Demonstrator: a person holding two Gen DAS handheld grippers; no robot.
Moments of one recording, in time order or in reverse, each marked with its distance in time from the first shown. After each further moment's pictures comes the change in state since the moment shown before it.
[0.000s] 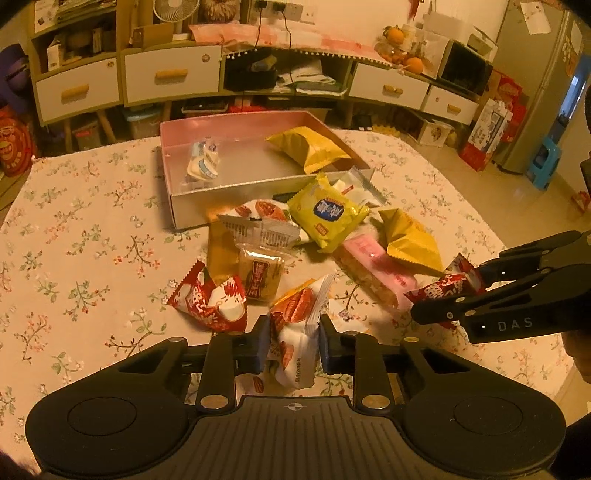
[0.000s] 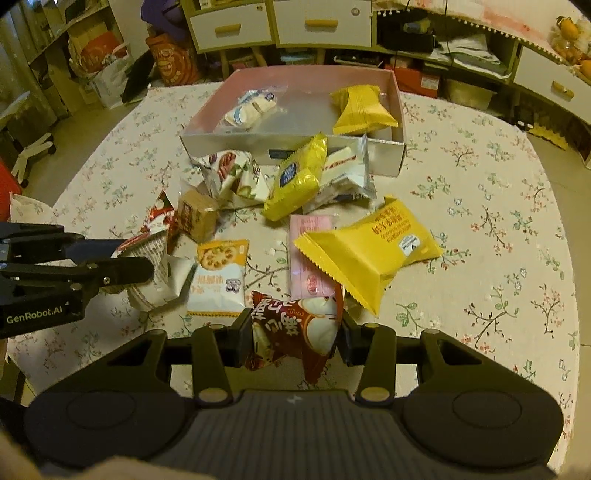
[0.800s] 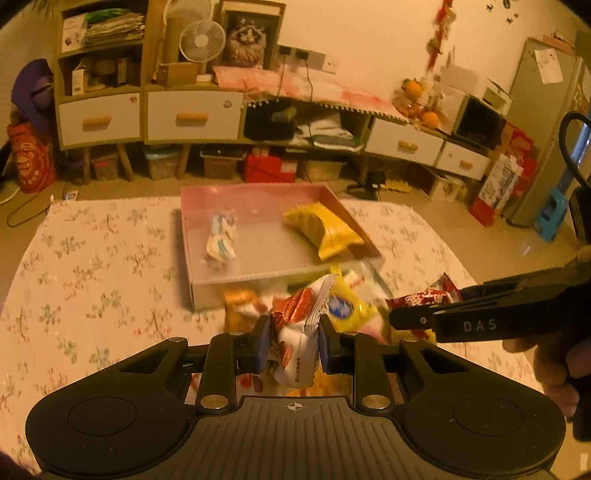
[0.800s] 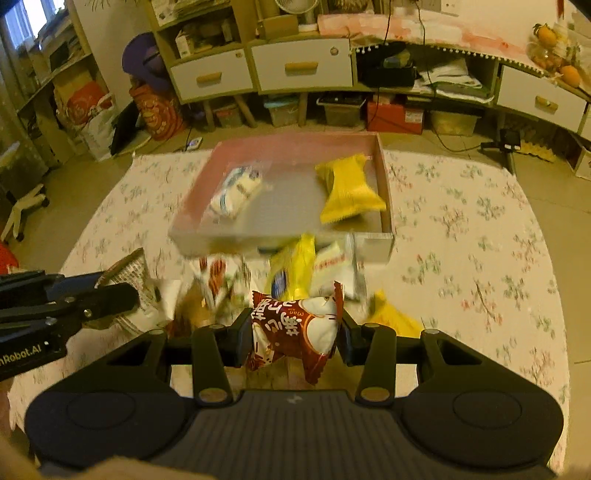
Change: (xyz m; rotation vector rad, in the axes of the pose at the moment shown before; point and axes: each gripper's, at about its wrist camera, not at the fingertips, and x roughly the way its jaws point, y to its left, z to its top) left arm -0.016 0.010 0.060 -0.076 -0.146 0.029; right arm -0.007 -0.008 0.065 0.086 -0.121 0.001
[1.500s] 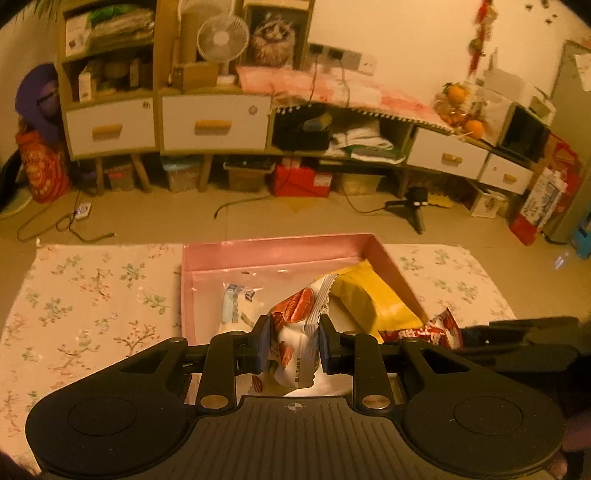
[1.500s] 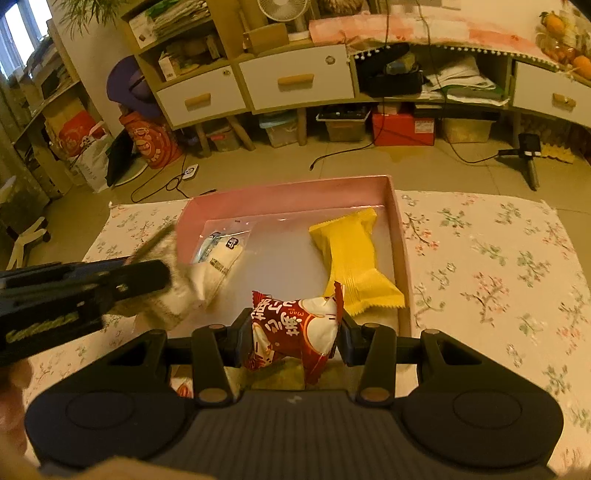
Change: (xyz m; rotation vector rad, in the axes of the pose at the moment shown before) left arm 0.104 0.015 0.088 -0.034 0.020 0.105; right arm 0.071 -0.026 0.070 0.049 -0.028 0.055
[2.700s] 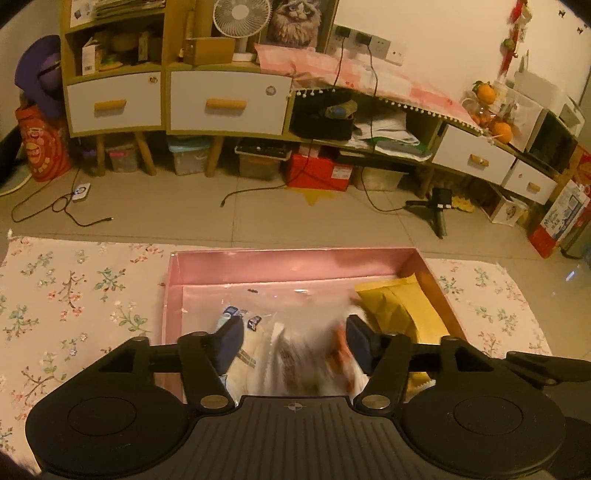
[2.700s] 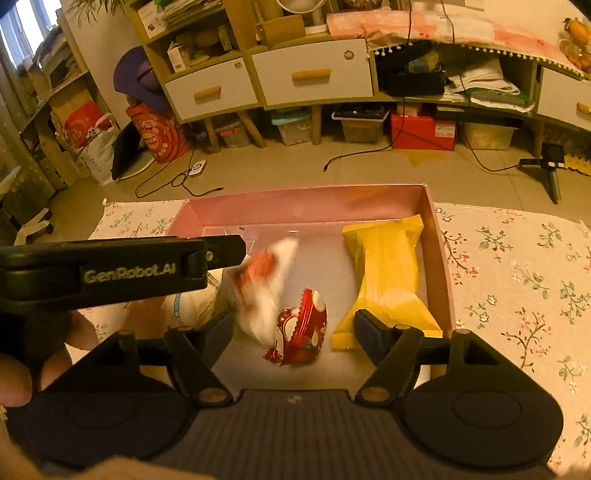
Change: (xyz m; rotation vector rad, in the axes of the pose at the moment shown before) left arm 0.065 0.016 0.023 -0.052 0.031 0.016; right arm 0.027 0.008 0.011 -0.030 0.007 0.022
